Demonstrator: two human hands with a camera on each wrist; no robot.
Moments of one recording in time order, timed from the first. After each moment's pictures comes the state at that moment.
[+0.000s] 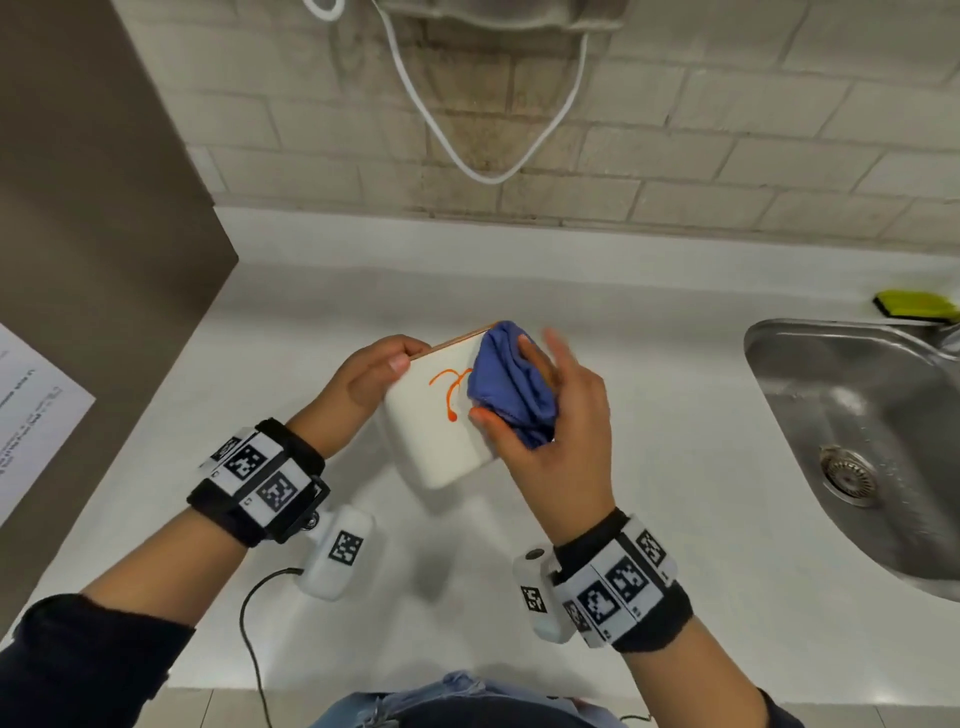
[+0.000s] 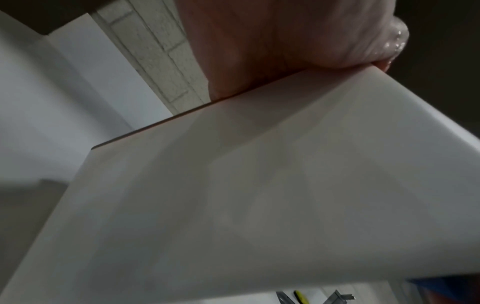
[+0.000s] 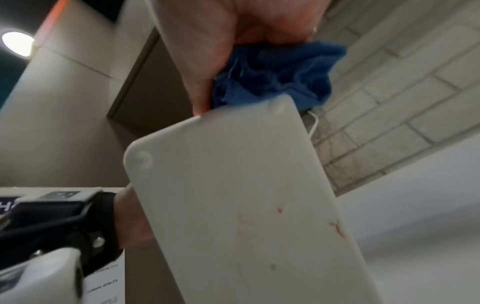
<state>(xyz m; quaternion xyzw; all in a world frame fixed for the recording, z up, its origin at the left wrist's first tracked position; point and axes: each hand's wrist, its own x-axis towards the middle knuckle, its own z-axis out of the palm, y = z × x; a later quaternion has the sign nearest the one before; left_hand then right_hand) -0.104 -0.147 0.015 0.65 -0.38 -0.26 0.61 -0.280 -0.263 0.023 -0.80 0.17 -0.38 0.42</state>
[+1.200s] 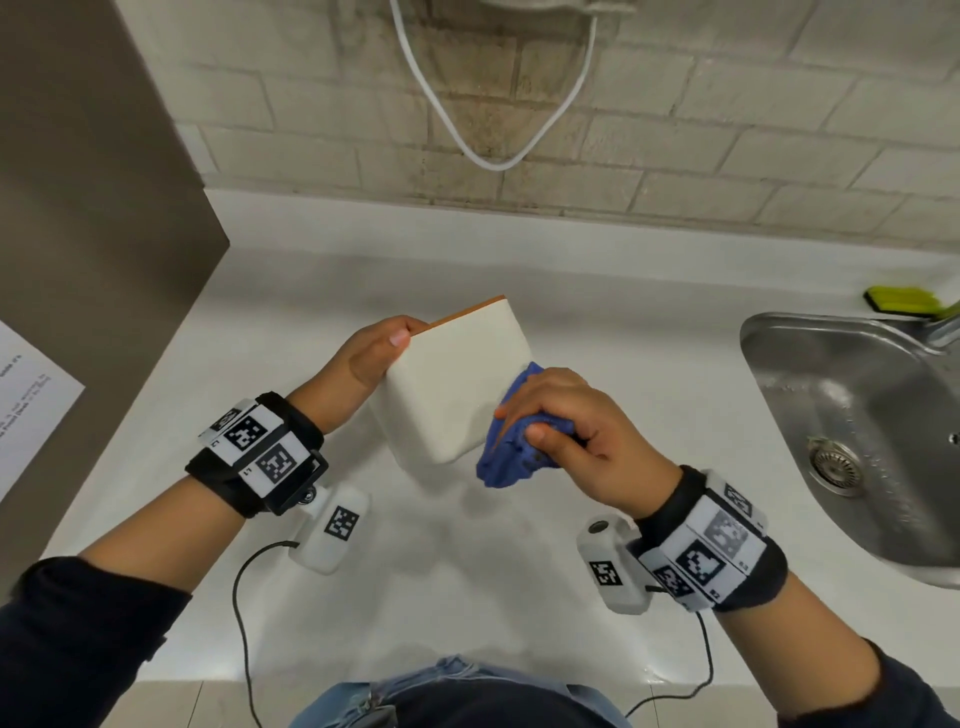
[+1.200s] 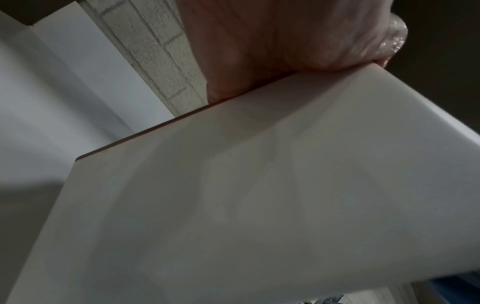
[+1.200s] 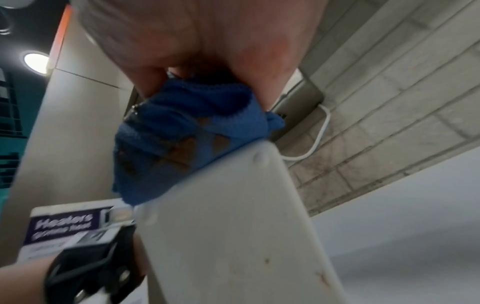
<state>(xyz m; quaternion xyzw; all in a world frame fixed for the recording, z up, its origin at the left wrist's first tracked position) -0.090 -0.150 0.017 0.65 -0.37 -0.28 0.60 -0.291 -0.295 0.046 -0.87 -0.05 -0.18 0.45</state>
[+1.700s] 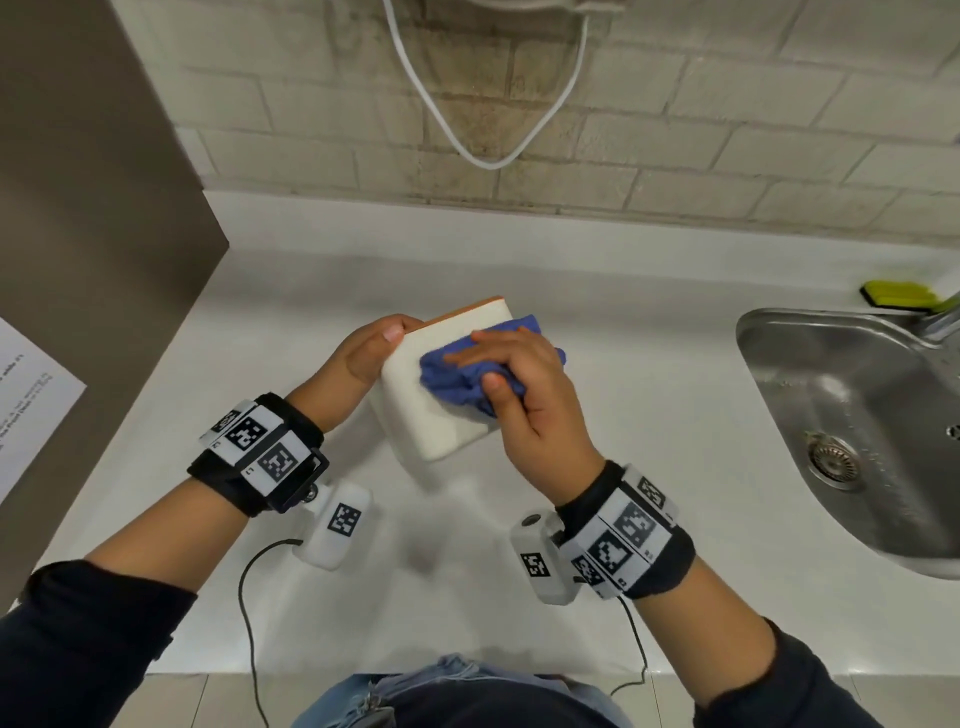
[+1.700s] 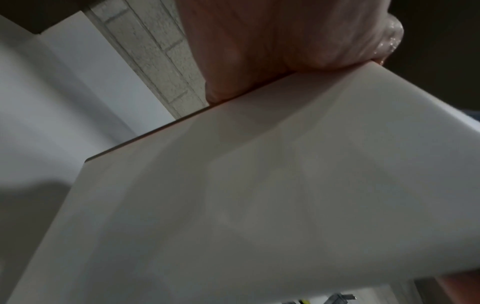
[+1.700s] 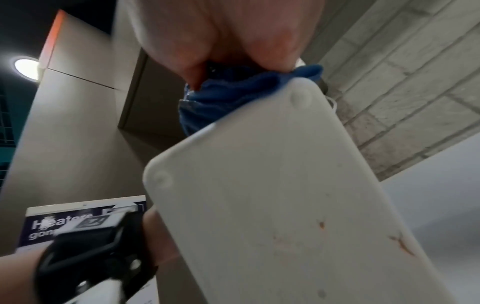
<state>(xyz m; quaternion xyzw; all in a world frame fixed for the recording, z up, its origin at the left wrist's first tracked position) -0.087 -0.152 0.013 0.66 -0.36 -0.29 0.59 -0.261 -0.261 0.042 -0.84 0.01 -0.35 0.42</state>
